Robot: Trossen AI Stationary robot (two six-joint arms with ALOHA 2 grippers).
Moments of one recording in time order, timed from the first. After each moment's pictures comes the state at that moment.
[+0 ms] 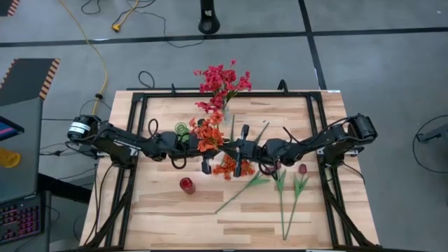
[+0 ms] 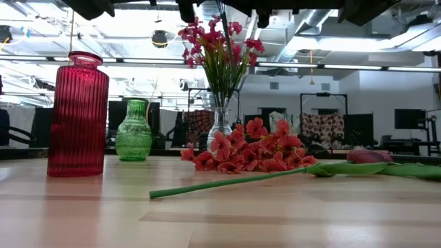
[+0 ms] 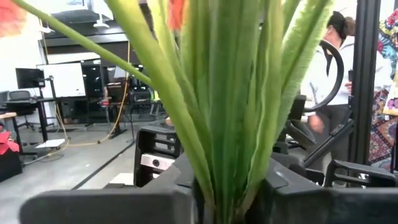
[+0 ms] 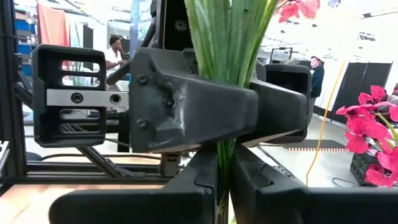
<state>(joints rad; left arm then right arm) -0.11 1.46 0.77 0.93 -0.22 0.09 0.19 1.61 0.87 0.92 0.37 -0.18</state>
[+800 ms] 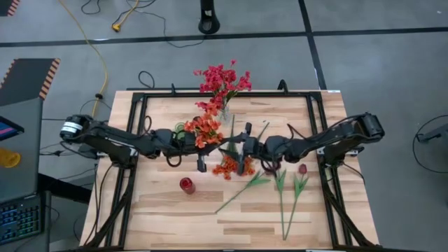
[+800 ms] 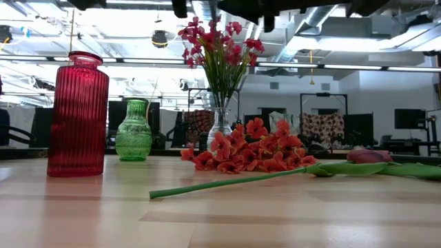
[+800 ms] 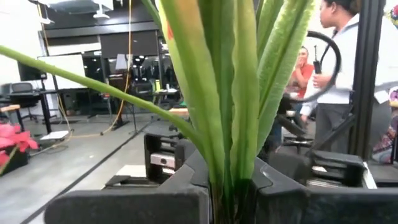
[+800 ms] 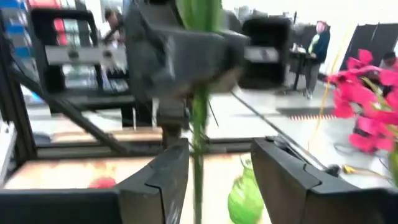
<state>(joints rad) -0.11 1.35 0.77 0.76 -0.23 0.09 0.17 1.51 0.87 0.68 0.37 -0.08</state>
